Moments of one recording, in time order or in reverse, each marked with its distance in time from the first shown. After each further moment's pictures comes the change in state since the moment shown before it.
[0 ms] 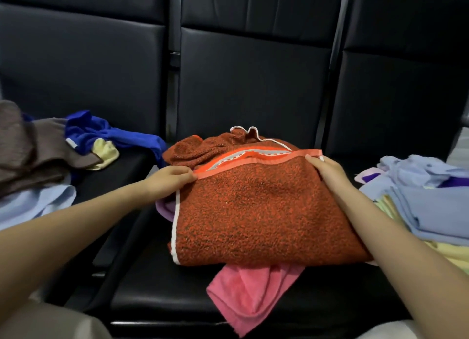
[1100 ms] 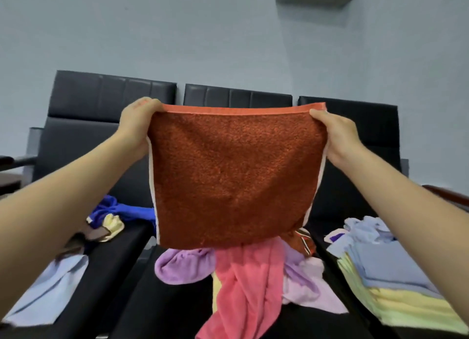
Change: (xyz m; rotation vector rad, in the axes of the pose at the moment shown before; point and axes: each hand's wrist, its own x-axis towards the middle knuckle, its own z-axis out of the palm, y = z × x) left_hand -0.073 0.230 -0.102 -0.551 0.642 0.500; right_hand -0.092 -0.254 -0.047 0.295 0.035 -0.464
